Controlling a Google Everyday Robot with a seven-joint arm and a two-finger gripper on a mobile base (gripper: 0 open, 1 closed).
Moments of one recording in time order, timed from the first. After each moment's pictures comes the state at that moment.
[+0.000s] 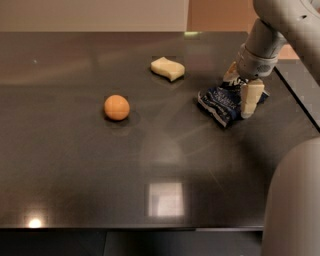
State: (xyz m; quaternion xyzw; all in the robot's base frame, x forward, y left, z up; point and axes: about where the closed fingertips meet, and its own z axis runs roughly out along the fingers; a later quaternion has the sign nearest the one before) arm 0.642 -0.235 0.839 -0.75 0.66 0.01 0.08
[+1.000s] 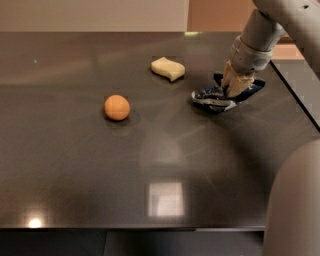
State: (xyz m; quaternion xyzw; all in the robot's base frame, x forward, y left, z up) arm 0.639 -0.208 0.860 -0.78 0.62 0.01 0.10
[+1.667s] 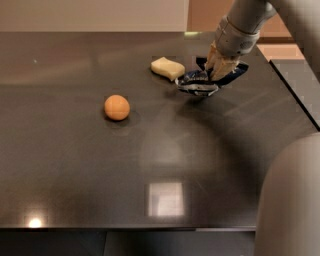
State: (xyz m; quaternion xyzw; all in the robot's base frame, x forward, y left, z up) arm 0.658 -0.155 0.906 -0.81 0.57 -0.01 0.16
